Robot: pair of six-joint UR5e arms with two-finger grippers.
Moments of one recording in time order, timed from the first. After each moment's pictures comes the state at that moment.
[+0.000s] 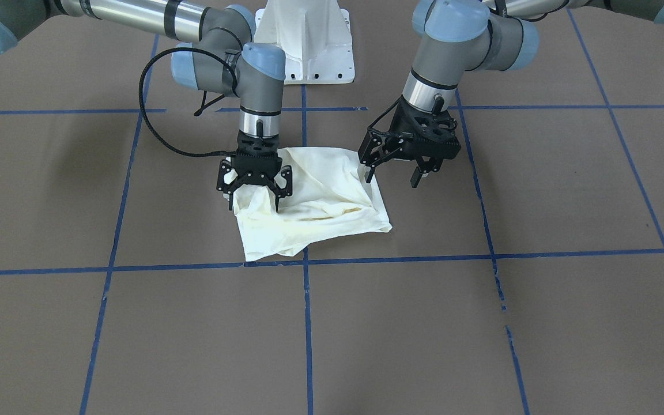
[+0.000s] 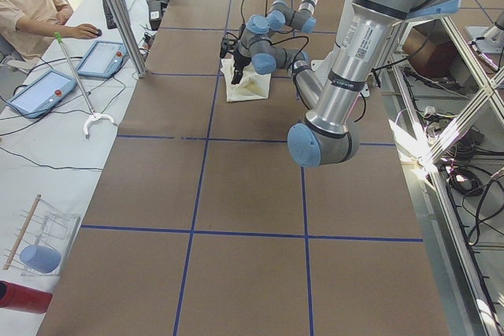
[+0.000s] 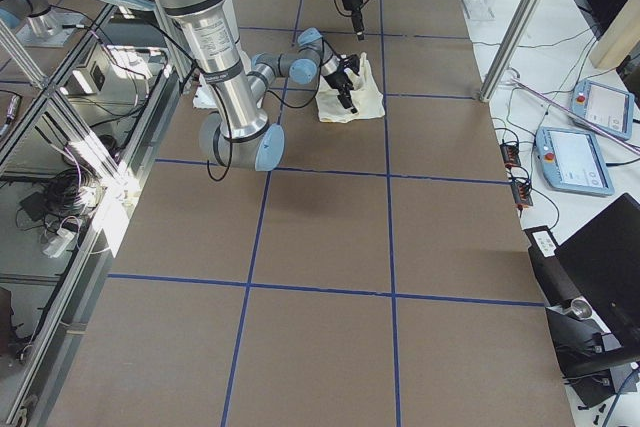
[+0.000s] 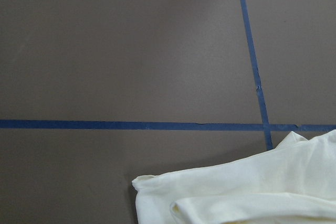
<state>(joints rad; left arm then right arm) -0.61 -2.05 -1.84 -1.87 -1.72 -1.22 0.40 -0.90 1.51 -1.47 1.18 1.28</state>
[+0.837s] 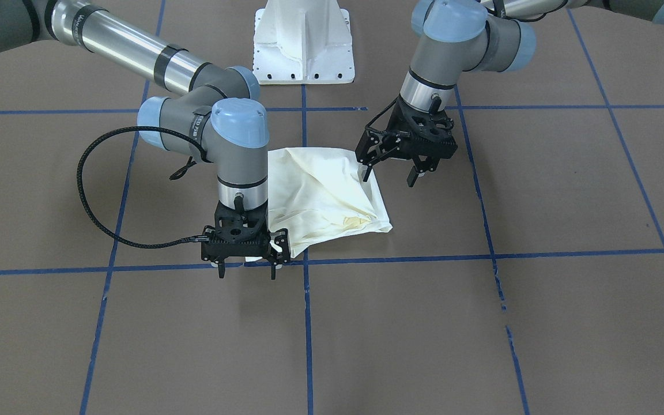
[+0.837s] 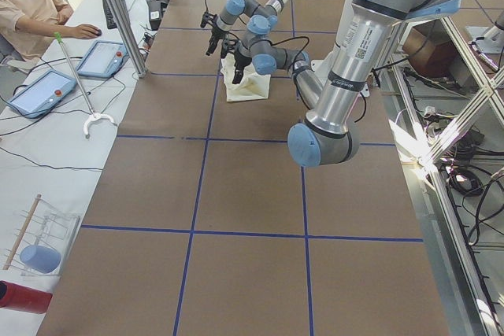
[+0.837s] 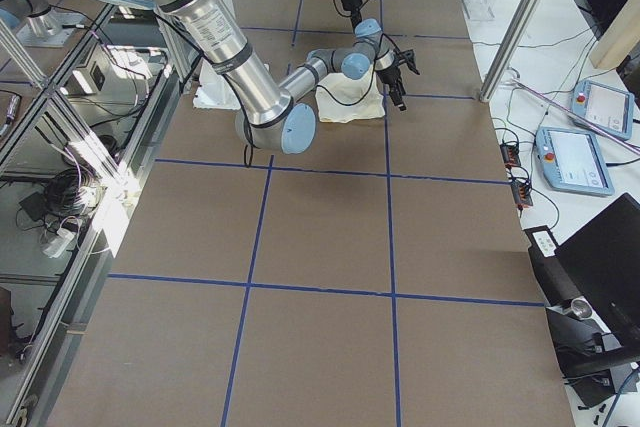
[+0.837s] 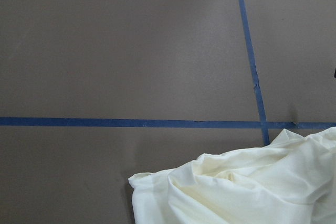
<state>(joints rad) -0.60 -2.05 -1.82 -1.92 -1.72 -1.22 0.65 -0.76 1.35 -1.31 1.57 1.17</state>
